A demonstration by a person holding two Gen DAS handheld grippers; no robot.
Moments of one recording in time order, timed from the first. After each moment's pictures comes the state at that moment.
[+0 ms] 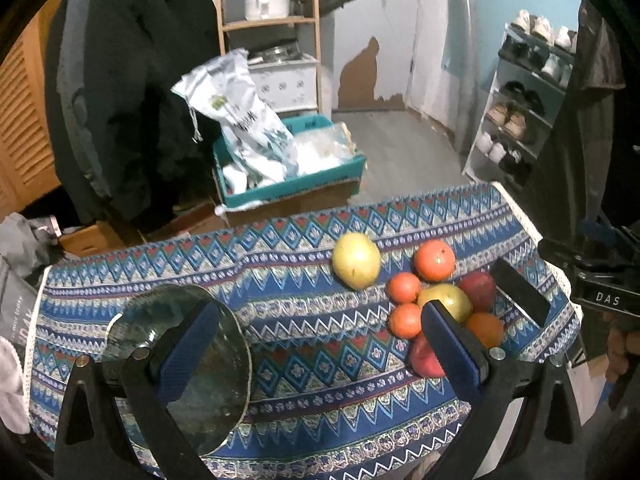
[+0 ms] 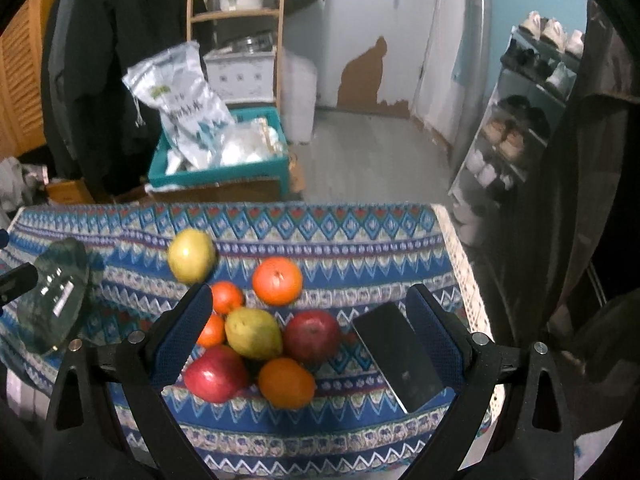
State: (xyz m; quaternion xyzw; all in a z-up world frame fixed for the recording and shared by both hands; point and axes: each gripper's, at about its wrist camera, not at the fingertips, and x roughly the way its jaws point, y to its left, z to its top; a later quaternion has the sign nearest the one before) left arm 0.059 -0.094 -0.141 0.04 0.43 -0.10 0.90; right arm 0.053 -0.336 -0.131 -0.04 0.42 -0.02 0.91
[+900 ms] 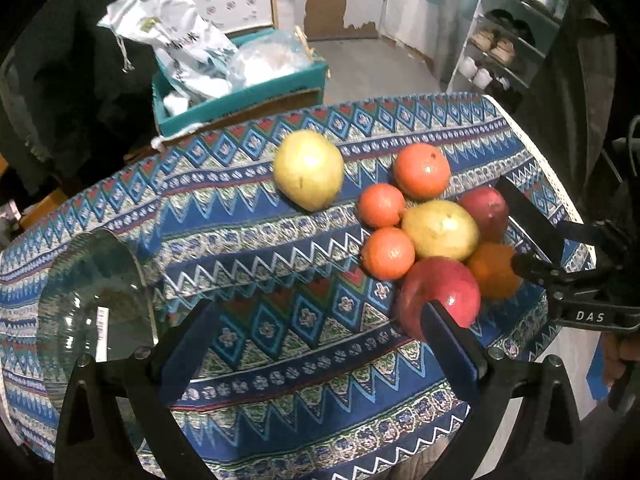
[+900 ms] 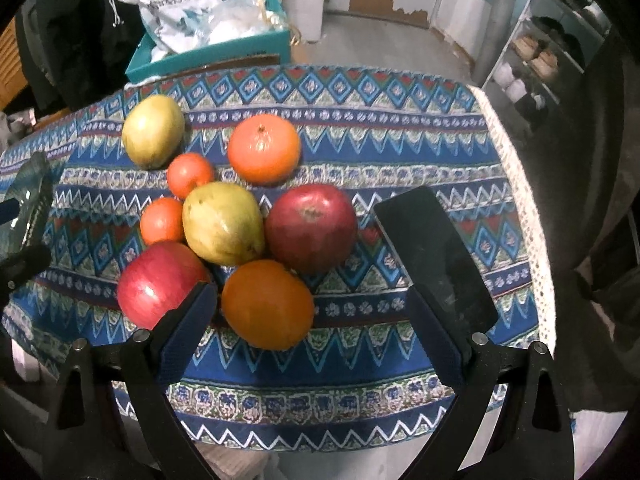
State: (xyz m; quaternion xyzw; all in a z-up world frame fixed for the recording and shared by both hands) left arm 0.079 -0.142 -0.242 0.06 0.53 -0.15 0.84; right arm 0.062 -0.355 -0.250 -0.03 0.56 0.00 0.83
